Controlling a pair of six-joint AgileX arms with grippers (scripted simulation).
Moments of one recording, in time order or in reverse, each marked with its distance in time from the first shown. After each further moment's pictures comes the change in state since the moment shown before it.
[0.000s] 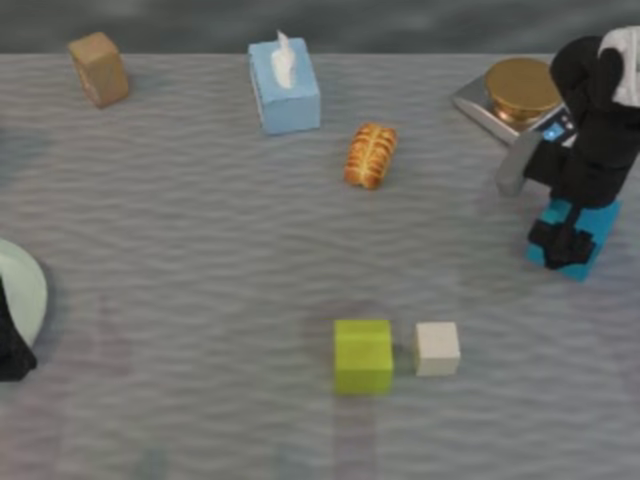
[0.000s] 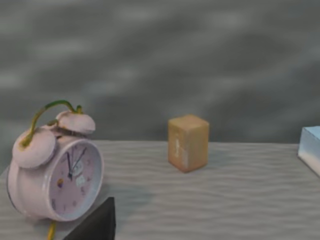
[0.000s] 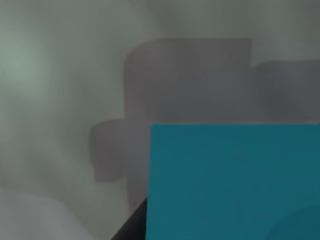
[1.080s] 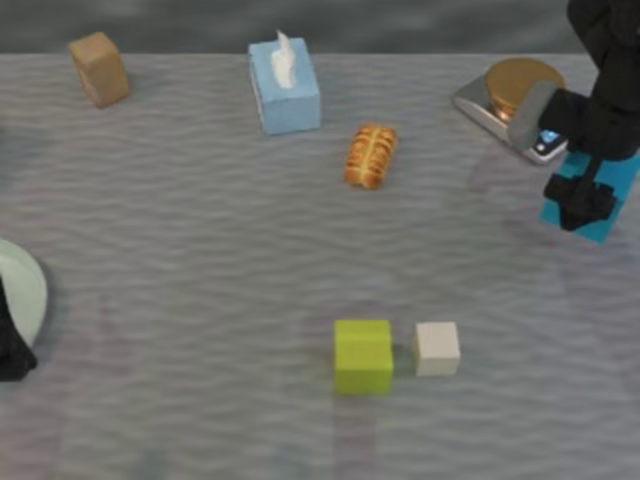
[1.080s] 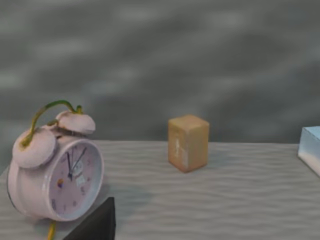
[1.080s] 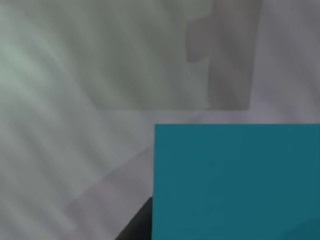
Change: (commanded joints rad) left arm 0.000 0.000 0.000 0.000 0.000 0.000; right arm 0.011 -0.094 0.140 -0.230 -0.002 0.001
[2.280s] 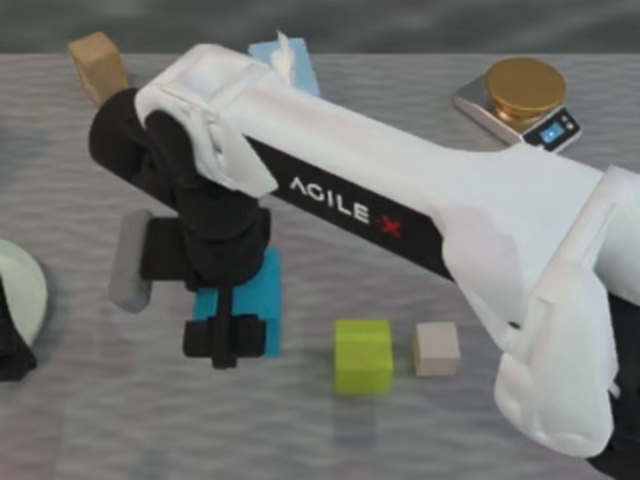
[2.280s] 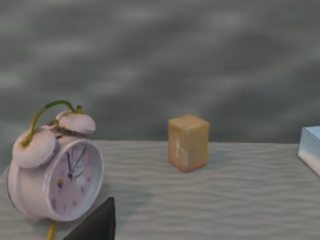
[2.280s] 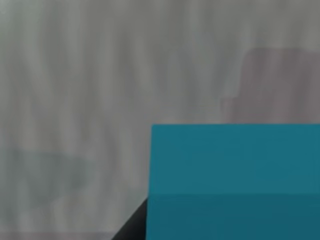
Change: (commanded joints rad) left arm 0.000 0.000 0.000 0.000 0.000 0.000; right arm 0.784 0.316 0.644 -0.326 0.006 0.250
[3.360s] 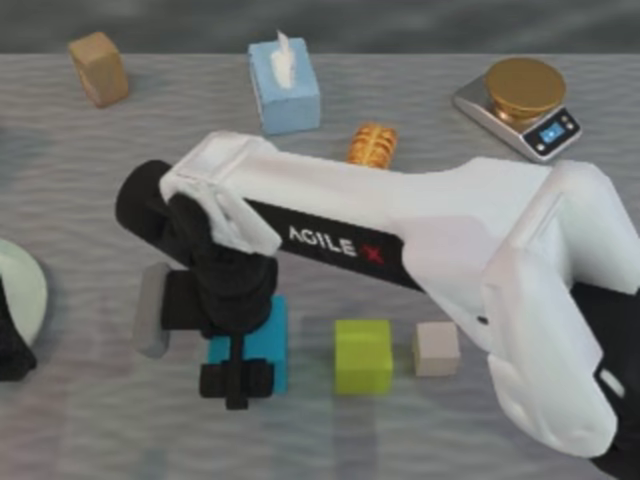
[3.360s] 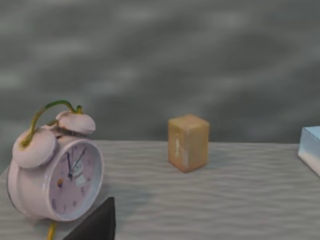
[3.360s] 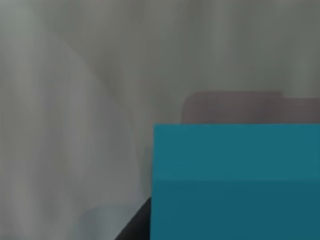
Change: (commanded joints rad) left arm 0.000 0.000 0.000 0.000 0.000 0.000; right arm -0.001 -0.014 -0.303 0.289 0.000 -0.001
